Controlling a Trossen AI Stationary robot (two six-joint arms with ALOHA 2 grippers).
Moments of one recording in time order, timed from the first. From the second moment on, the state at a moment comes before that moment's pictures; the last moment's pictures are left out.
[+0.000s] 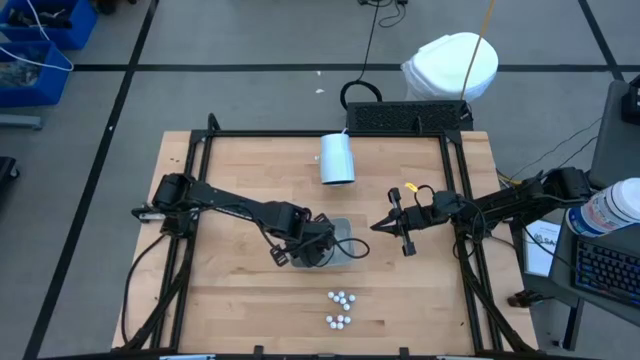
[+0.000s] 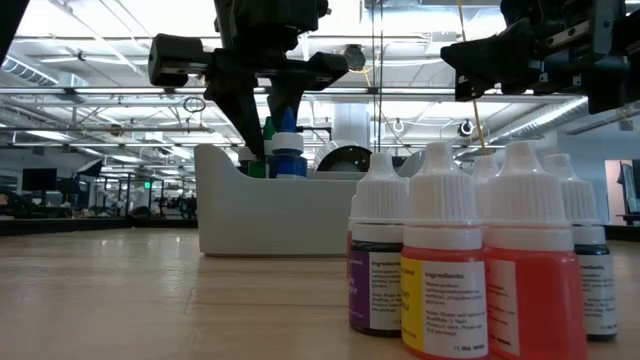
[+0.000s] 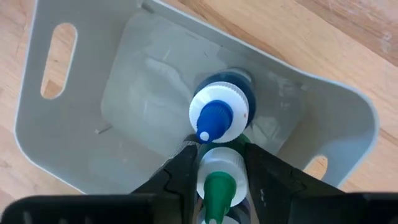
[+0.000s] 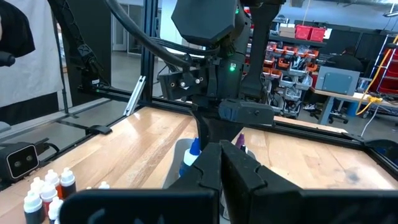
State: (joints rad) left arm -0.18 1.92 1.55 -0.94 -0.04 0.83; right arm 0.05 1.09 0.18 0.96 -0.18 -0.12
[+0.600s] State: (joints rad) left arm -0.18 1.92 1.55 -0.95 -0.05 0.83; right arm 0.05 1.09 0.18 0.96 -0.18 -0.13
